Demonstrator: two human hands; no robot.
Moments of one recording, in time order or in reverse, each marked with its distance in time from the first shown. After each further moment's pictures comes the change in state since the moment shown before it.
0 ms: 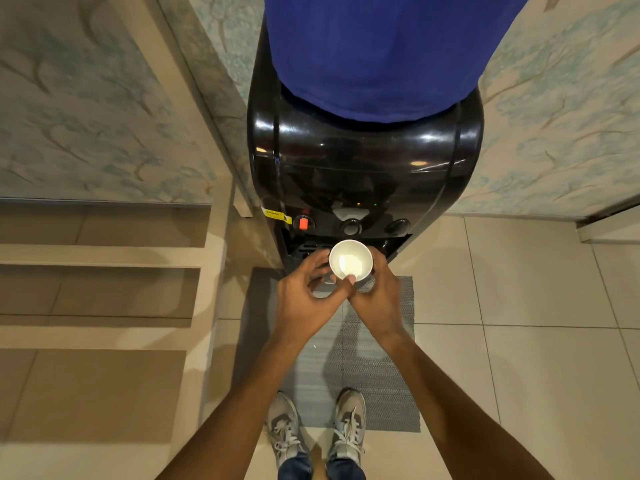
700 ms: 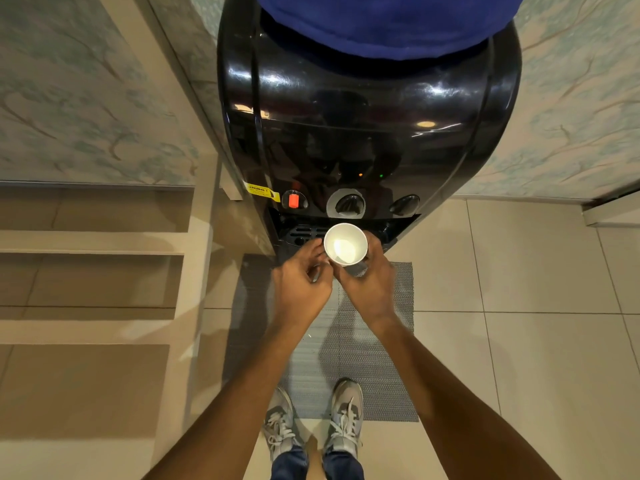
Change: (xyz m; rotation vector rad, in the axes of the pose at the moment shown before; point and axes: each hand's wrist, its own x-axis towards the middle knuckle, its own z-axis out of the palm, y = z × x) left_hand 0.020 -0.062 0.031 0.040 0.048 -0.124; right_hand 0.013 0.046 0.034 -0.019 0.049 0.044
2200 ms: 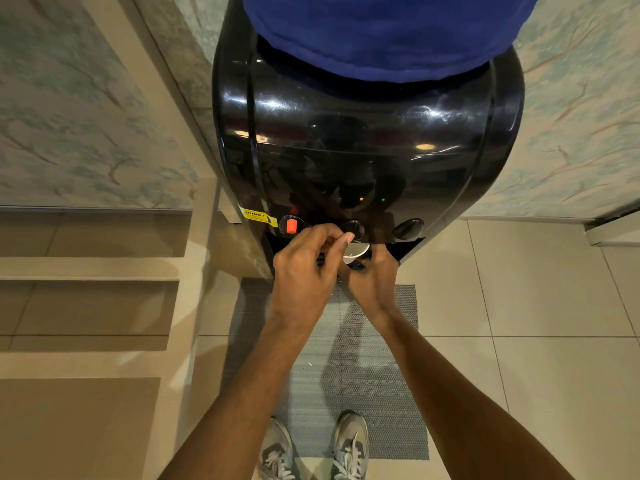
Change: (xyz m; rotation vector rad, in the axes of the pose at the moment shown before) left_hand 0.037 0.055 -0.009 0.145 0.149 0.525; right_hand 0.053 -0.005 0.011 0.167 0.001 -0.052
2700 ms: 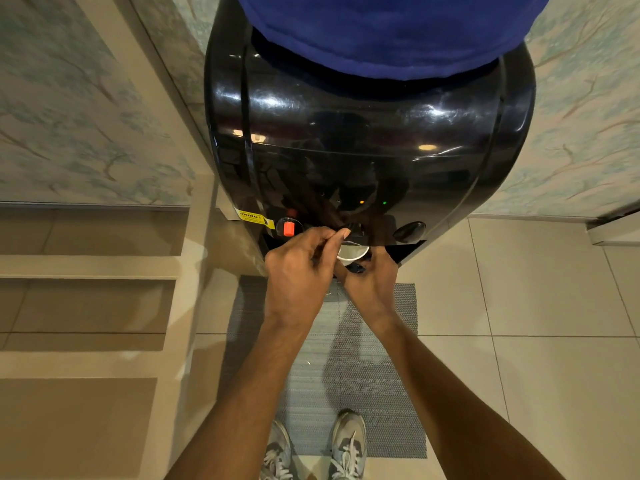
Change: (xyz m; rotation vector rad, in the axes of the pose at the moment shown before) left_hand 0.007 -0.006 0.005 0.031 0.076 -0.030; right_hand 0.002 0.004 0.004 0.040 0.009 0.064
